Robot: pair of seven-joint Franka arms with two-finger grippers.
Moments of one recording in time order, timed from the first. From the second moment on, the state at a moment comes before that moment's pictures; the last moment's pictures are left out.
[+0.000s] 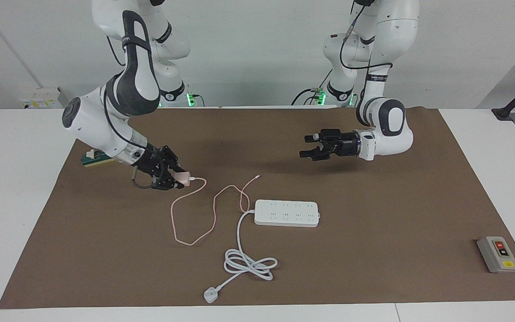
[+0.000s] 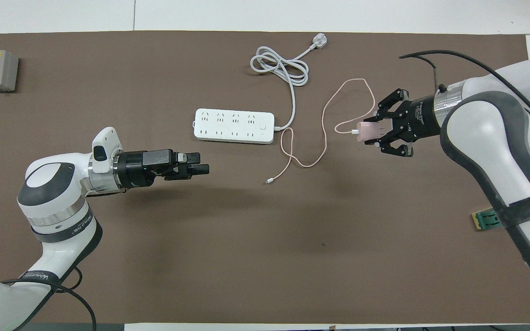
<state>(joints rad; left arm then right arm) -0.17 0.17 0.04 -2.25 -1.67 1.64 0.74 0.12 0.18 -0.03 -1.85 0.65 2.00 1.37</state>
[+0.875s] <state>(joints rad) -0.20 0.17 0.04 -2.25 -1.71 1.65 0.76 0.49 0.16 -0.03 -1.87 0.75 2.21 1.51</state>
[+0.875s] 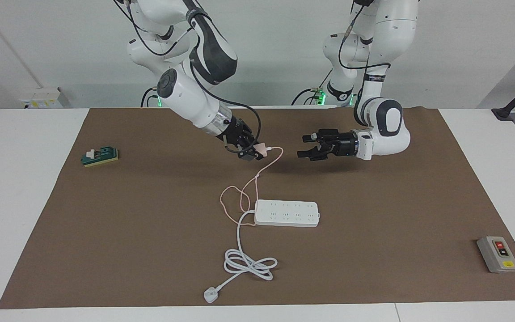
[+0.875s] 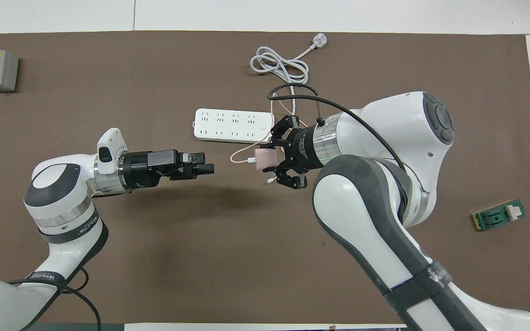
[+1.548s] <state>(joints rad) -0.28 0.18 0.04 -2.25 -1.77 1.70 0.79 0.58 0.22 -0.03 -1.87 0.87 2.40 1.54</state>
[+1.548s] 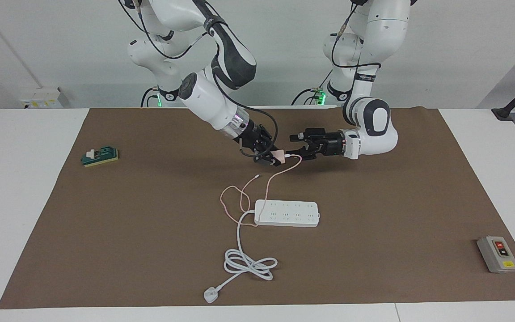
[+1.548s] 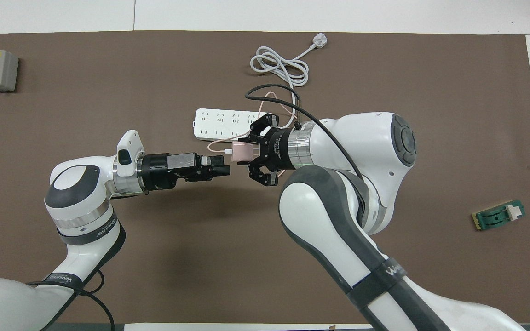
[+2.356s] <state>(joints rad) -0.28 0.19 0.06 -2.24 -1.77 1.70 0.82 0.62 0.22 -0.04 -1.87 0.81 2.27 1.54</state>
